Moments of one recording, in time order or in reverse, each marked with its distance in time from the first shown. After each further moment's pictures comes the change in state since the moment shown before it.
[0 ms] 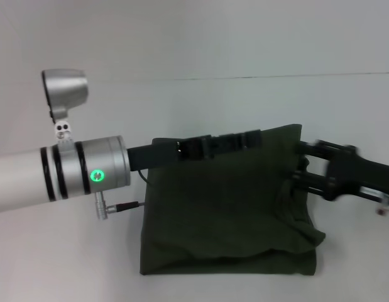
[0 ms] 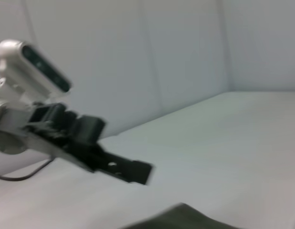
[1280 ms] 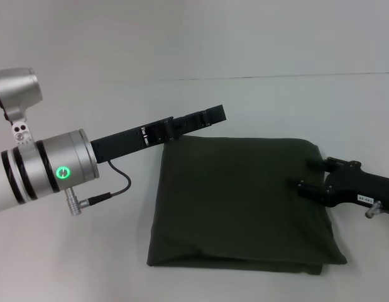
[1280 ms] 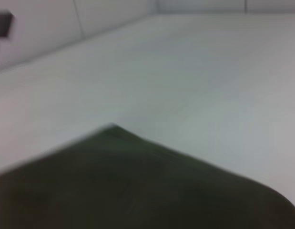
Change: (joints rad) left arm 0.069 -0.001 -0.124 0.051 -0.004 0.041 0.038; right arm -0.002 -0.009 -0.083 0.084 0.006 0.334 0.007
